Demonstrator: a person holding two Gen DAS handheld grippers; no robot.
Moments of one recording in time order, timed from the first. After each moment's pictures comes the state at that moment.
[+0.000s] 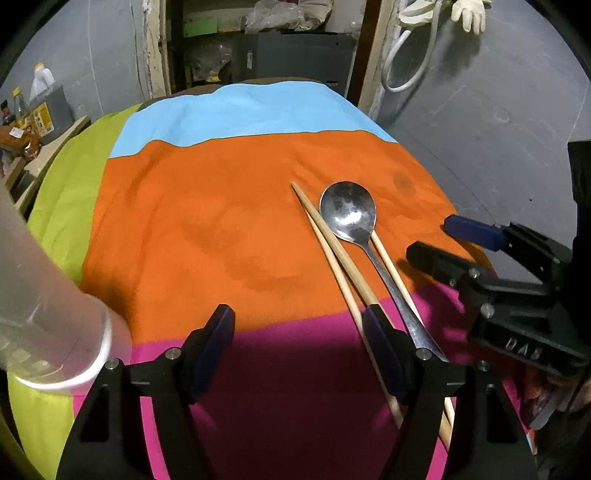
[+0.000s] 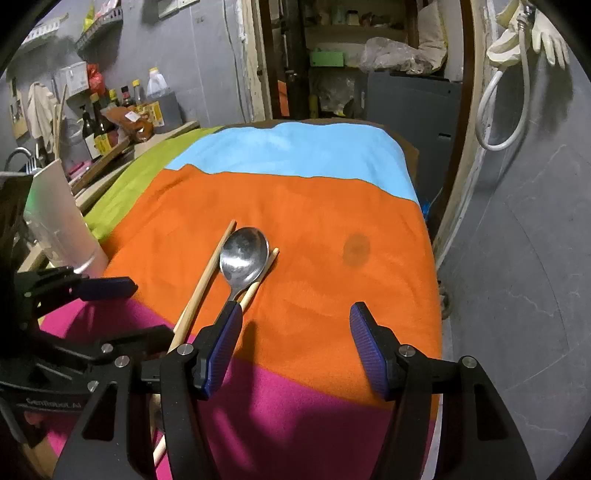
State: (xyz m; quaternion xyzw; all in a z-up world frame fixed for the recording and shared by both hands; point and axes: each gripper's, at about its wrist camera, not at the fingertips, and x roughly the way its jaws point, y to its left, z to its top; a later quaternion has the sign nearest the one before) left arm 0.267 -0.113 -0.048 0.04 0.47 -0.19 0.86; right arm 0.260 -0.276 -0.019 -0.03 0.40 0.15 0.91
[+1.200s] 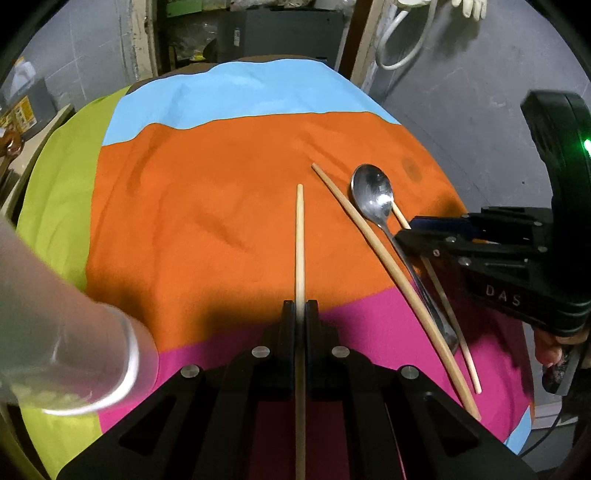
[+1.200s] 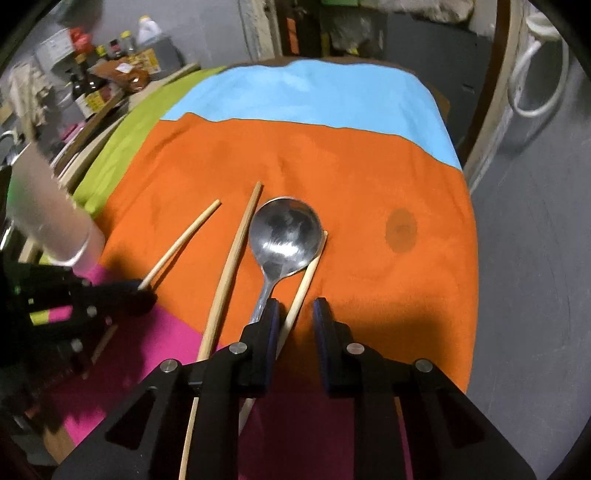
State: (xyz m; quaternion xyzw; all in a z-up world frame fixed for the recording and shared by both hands) left arm 0.285 -0.096 -0.043 0.05 0.51 -0.22 0.83; right arm 0.299 -0.249 -0.026 -0.05 0.53 0.16 0.84
